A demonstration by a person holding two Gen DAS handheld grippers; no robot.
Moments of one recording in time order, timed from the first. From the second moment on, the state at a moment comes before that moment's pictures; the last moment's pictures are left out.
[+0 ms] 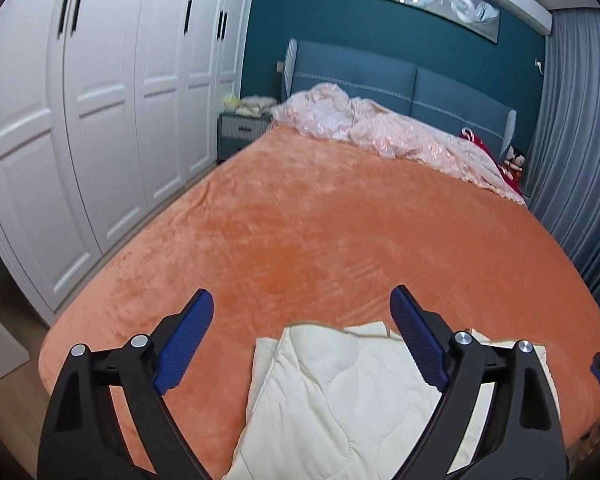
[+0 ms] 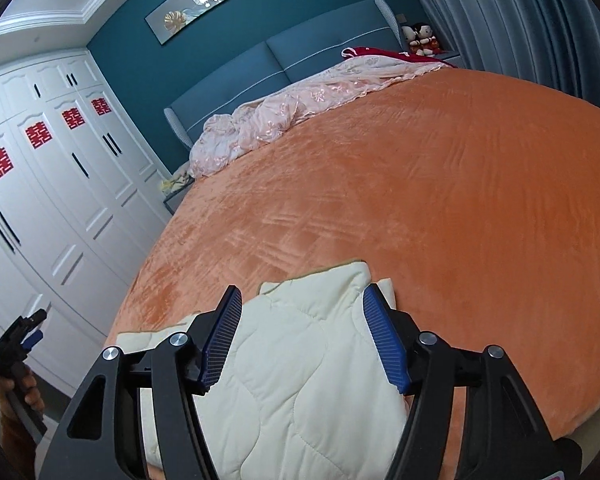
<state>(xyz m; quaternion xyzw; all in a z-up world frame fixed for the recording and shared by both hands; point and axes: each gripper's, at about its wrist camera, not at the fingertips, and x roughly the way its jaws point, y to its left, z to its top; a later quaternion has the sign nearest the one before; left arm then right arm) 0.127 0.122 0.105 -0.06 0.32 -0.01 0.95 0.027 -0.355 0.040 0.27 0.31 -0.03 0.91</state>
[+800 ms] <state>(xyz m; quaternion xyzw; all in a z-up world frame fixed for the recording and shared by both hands) 0.241 0.113 -0.038 -0.11 0.51 -0.03 0.85 0.152 -0.343 -0.033 0.22 0.42 -0.07 0.88</state>
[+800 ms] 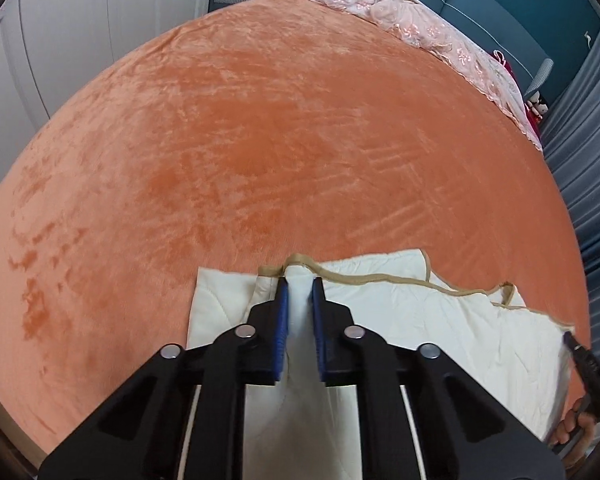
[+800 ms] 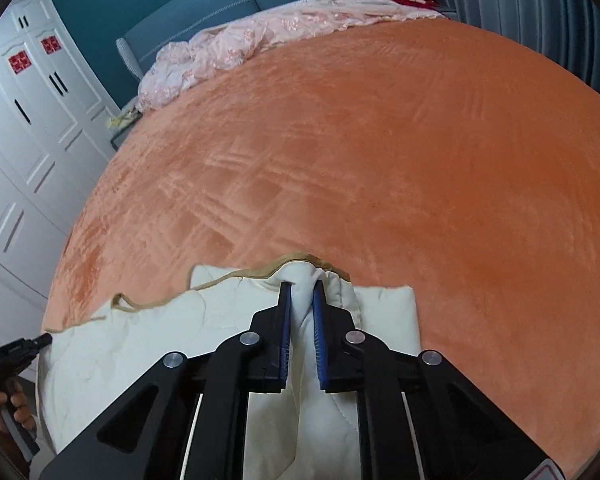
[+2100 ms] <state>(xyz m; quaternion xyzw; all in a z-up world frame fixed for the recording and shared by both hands) 0.220 0.179 0.051 -0.14 0.39 0.05 0.91 0.140 -0.339 -0.001 0.24 0.36 -0.08 0.90</state>
